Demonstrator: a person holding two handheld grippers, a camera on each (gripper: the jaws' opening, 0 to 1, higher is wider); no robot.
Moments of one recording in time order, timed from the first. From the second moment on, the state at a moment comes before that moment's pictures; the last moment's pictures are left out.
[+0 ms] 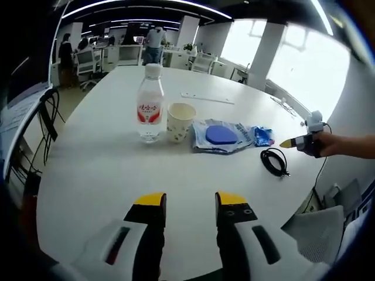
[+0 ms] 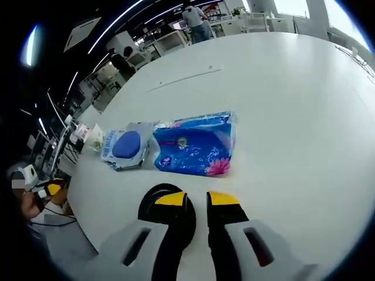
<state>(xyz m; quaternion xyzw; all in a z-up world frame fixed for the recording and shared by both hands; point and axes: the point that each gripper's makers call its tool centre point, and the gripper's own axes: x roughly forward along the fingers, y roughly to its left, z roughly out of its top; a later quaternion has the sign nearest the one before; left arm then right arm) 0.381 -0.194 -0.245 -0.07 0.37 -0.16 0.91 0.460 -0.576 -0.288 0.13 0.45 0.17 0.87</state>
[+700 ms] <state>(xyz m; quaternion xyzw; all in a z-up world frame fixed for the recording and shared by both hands) 0.369 -0.187 -0.245 -0.07 0.37 -0.16 0.91 0.442 -0.557 -0.323 -0.03 0.50 0.24 0.83</state>
